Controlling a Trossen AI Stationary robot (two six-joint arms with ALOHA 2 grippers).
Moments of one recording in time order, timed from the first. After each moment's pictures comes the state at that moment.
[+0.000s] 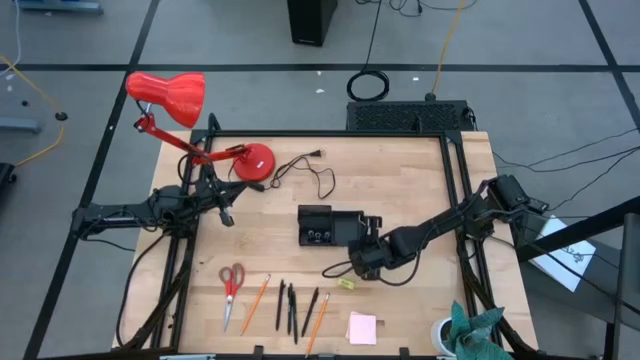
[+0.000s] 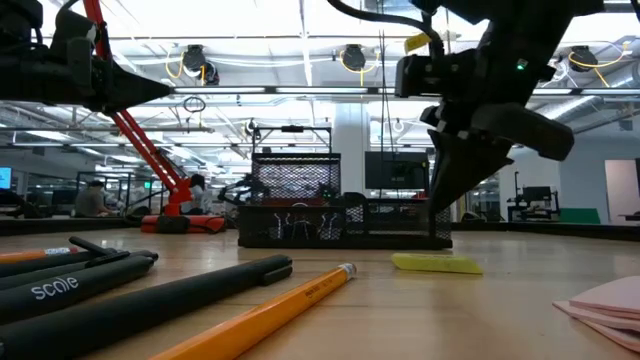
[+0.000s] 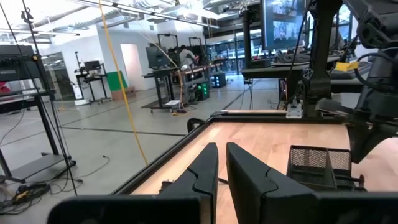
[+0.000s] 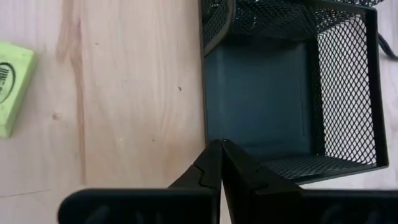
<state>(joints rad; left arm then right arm) 0.06 0.06 0.01 0.15 -0.32 0.15 0.36 1.74 1.03 -0.56 0.42 0.30</state>
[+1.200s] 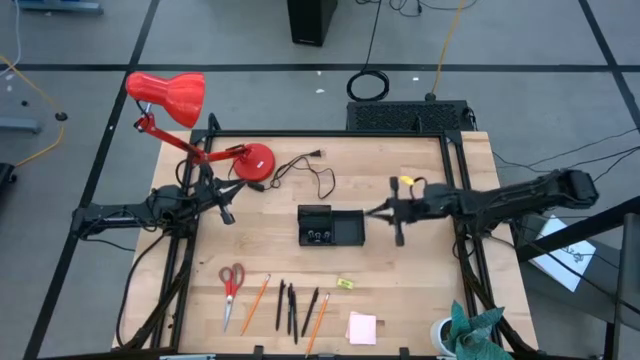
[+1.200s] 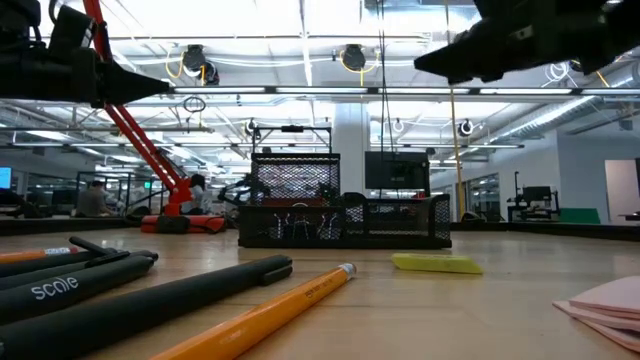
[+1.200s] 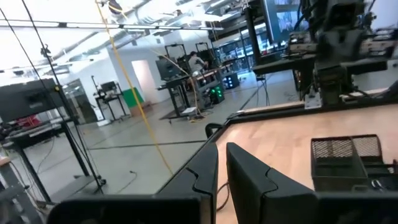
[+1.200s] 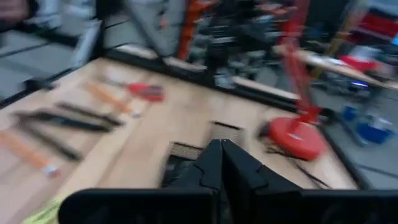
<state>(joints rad) 0.06 0.06 0.01 0.19 -0.35 0.32 0.02 0.96 0.37 0.43 0.00 -0.24</state>
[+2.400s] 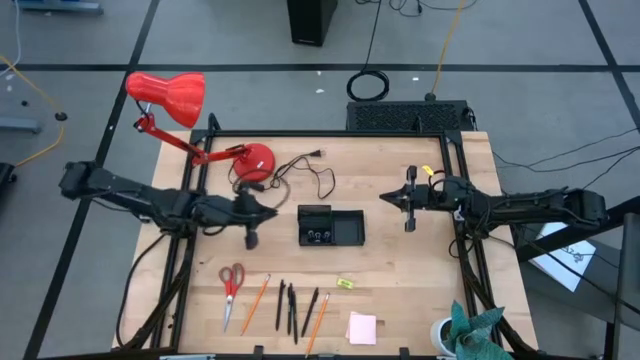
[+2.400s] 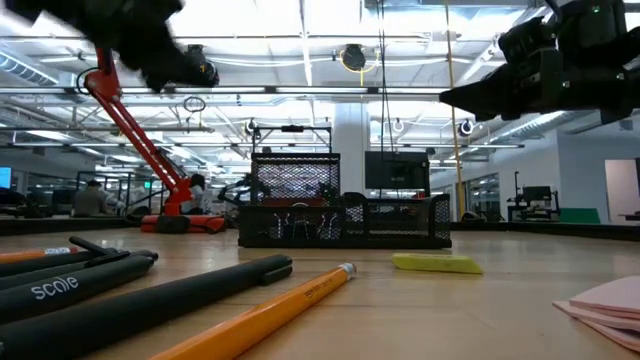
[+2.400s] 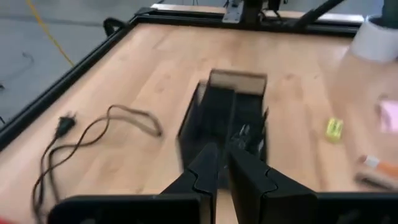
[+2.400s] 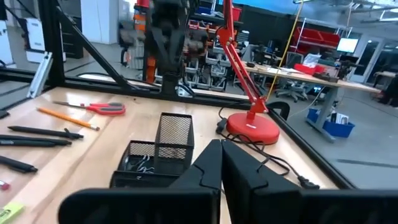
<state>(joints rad) -0.21 0.95 0.59 -0.11 -0.36 -0.22 -0.24 0.81 0.09 0.71 -0.16 -0.16</state>
